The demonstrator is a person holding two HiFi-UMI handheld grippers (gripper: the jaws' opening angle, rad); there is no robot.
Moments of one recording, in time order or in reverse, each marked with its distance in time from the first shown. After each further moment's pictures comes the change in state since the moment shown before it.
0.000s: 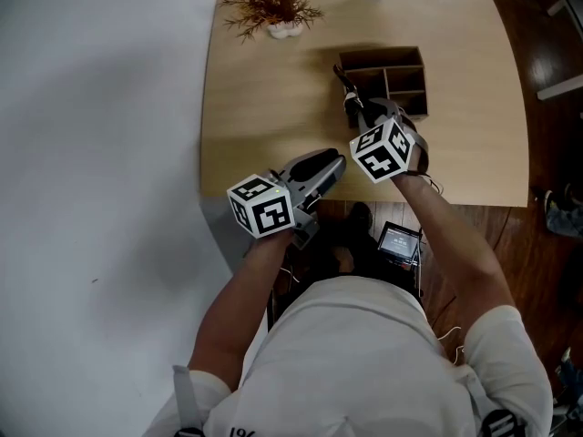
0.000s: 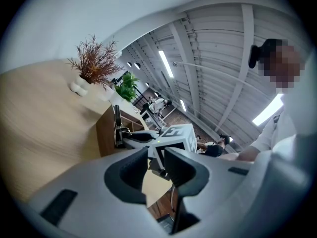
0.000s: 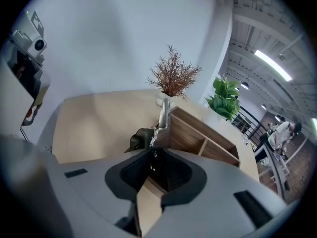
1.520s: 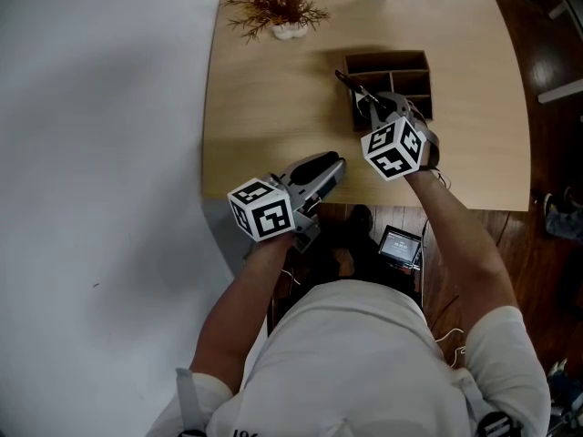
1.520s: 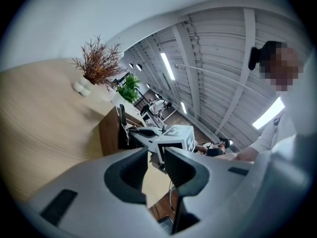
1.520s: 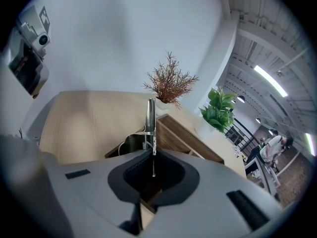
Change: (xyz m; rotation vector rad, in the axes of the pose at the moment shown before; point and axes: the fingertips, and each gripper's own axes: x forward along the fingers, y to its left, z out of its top) left arm -0.007 0.004 0.000 -0.023 -0.021 0.000; right arm -0.002 -0.028 0.011 -0.090 -0.067 -0.086
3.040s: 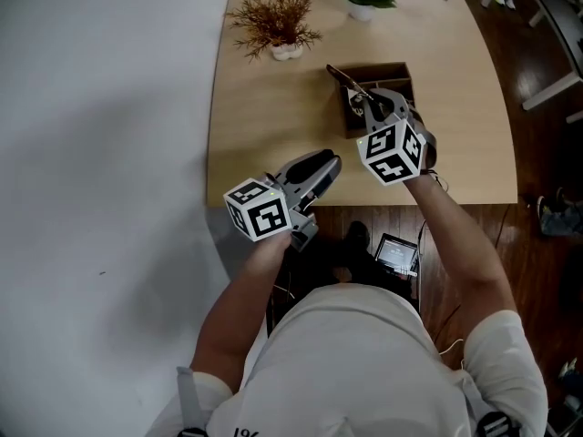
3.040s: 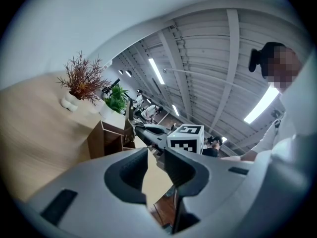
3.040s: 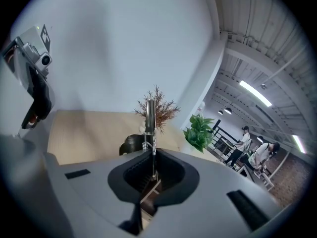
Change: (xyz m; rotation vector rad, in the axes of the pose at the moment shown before) left arm -0.015 -0.041 0.029 0.105 -0.062 -0.060; right arm -0.075 -0.032 0.062 0.013 -0.149 -0.129
